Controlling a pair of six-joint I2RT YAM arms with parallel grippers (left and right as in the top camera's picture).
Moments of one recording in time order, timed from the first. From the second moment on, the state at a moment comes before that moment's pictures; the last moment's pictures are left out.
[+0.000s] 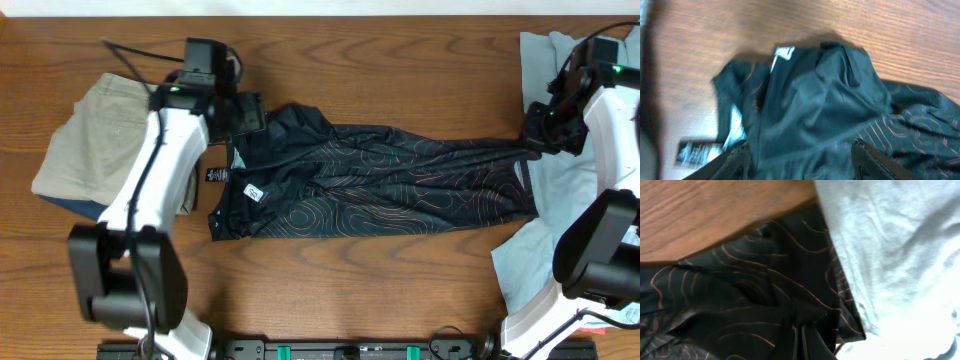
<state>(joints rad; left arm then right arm) -0.12 1.79 1.42 -0.75 0.18 -0.32 -0.25 1.92 1.63 -1.15 -0.03 0.17</state>
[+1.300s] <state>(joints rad) -0.06 1.76 1.41 -0.62 0.17 -0.22 -0.23 1.92 1.63 -1.14 -0.03 0.17</state>
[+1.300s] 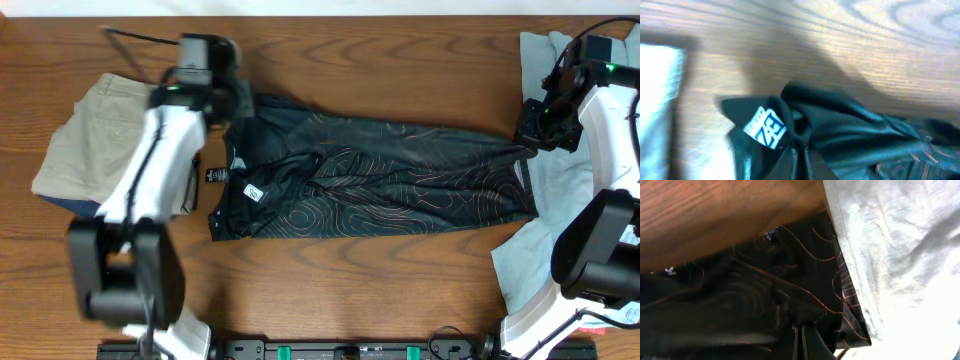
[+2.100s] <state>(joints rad) -0.03 1.48 1.41 -1.25 0.21 -0.23 -0.23 1.92 1.63 -1.21 0.01 0.17</state>
